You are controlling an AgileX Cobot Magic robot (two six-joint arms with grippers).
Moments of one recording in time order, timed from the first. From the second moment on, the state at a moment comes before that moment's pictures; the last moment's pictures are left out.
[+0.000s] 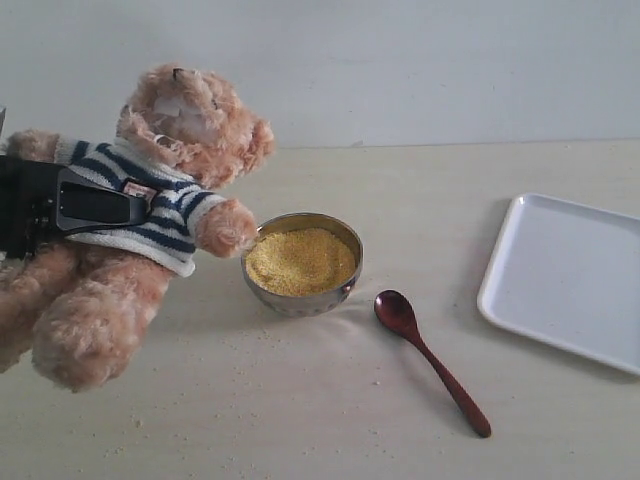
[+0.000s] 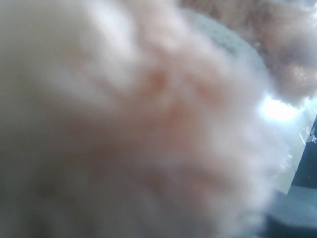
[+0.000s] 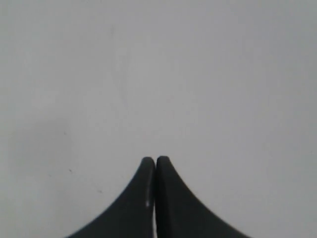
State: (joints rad) left arm 0.15 1.59 -0.77 -1.41 1.04 1.31; right arm 0.11 0.21 -0.17 -0.35 -0.50 0.72
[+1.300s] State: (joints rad) left arm 0.15 1.59 -0.77 -1.47 1.03 1.35; right arm 0.82 1.35 -0.08 0.38 -0.73 -0.30
